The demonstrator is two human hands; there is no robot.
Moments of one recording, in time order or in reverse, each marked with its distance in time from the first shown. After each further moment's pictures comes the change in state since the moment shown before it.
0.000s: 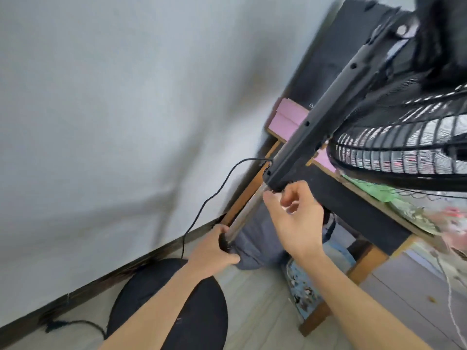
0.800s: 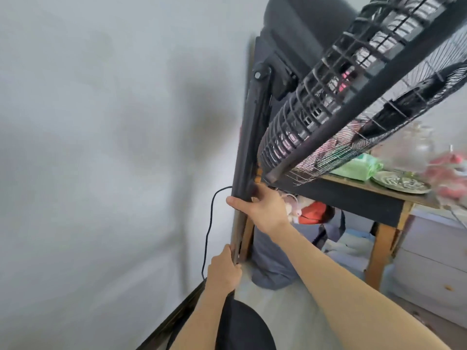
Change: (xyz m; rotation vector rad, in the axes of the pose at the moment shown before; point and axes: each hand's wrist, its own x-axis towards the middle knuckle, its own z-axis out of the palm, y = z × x) left_hand -0.002 0.058 -0.004 0.597 0.118 -0.006; right_hand 0.046 -0.009 0.000 0.217 -0.163 0.306
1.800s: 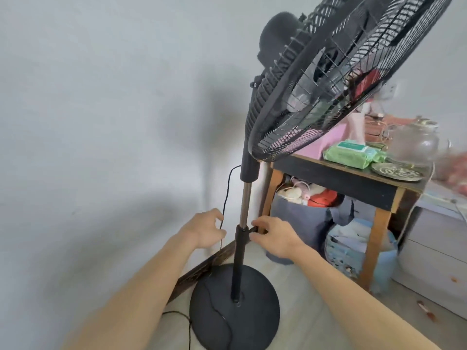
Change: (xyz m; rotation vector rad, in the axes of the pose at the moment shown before) left_hand -0.153 0.046 -0.135 0.239 -0.118 -0.025; right_hand -0.159 0.009 -0.055 -0.371 -0.454 -0.011
